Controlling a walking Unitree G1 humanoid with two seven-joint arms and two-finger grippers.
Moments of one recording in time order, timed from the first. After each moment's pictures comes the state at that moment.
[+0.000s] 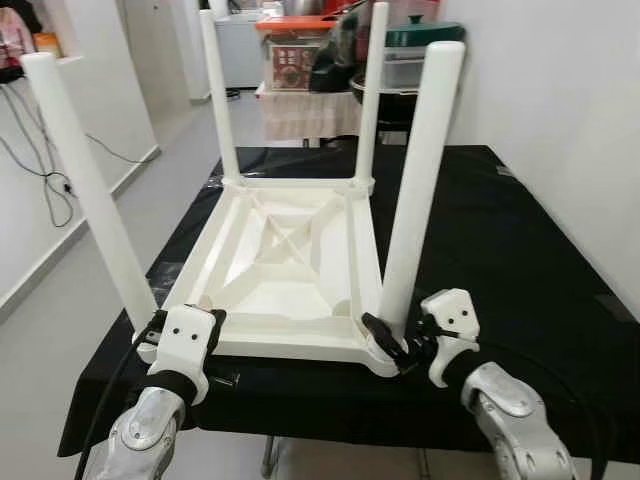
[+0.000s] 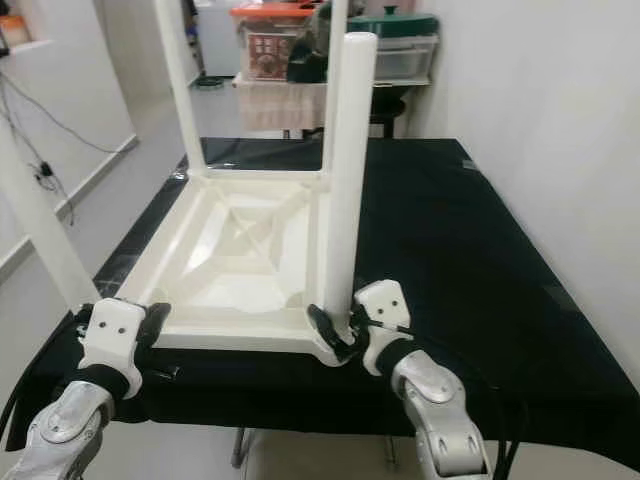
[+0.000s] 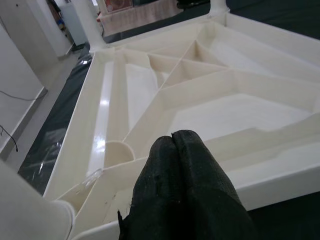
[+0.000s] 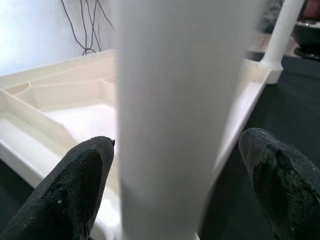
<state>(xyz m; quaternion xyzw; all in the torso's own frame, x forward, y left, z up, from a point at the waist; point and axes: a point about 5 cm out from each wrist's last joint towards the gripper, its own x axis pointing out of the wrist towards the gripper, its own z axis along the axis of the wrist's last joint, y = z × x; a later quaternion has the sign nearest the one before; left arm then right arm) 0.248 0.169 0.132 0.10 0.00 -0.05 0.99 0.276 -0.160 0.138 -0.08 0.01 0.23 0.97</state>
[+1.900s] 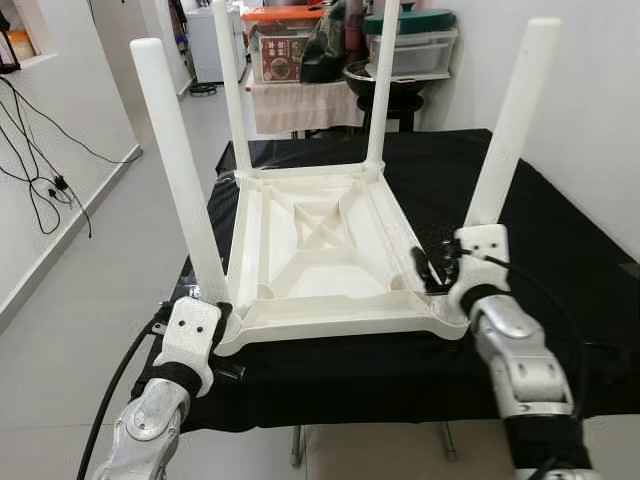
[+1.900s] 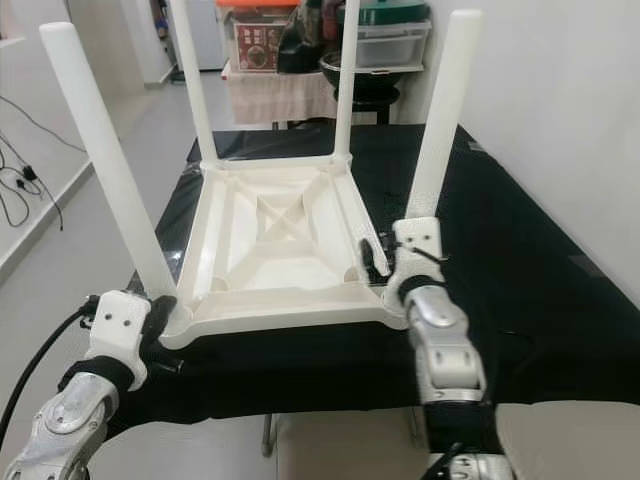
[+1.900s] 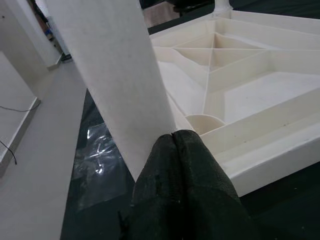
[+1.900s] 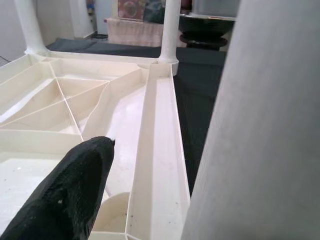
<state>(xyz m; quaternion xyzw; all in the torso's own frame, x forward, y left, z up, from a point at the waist) 0.252 0.168 0.142 0.10 -0.02 -0.05 0.99 0.336 -0.194 0.177 -0.07 0.01 0.03 1.00</state>
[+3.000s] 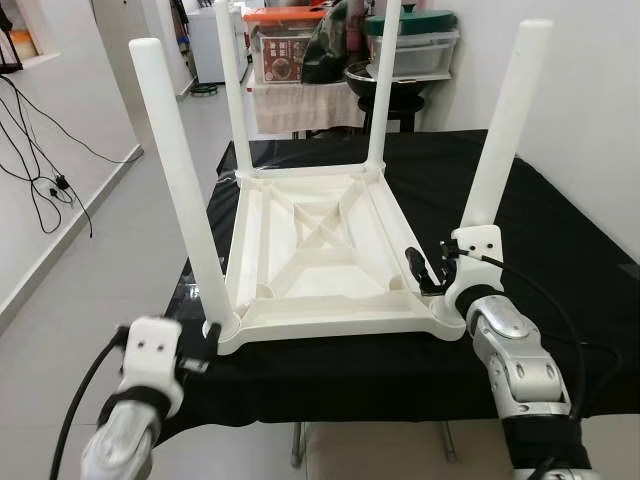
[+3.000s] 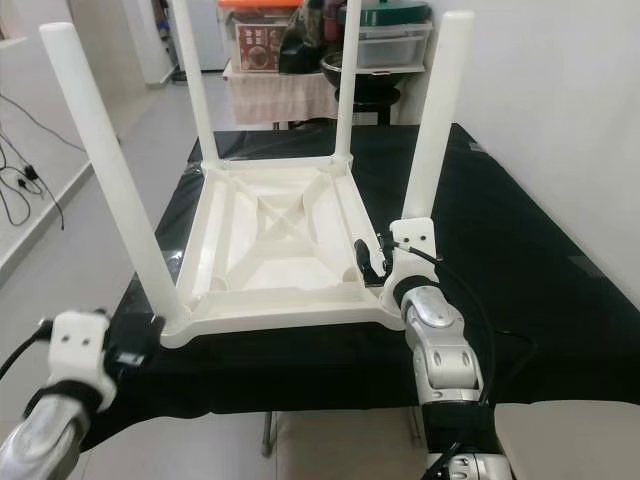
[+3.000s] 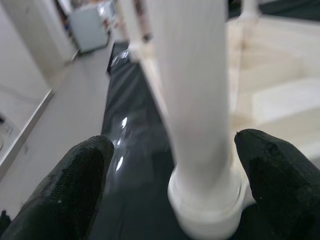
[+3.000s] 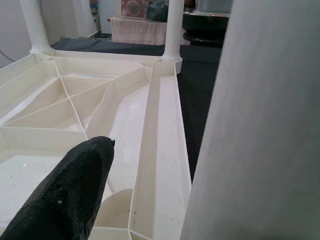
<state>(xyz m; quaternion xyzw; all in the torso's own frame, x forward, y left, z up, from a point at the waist) 0.255 0.192 0.136 0.07 -0.04 -0.02 1.00 0.336 -0.193 0.175 -0.07 0.02 0.03 1.00</state>
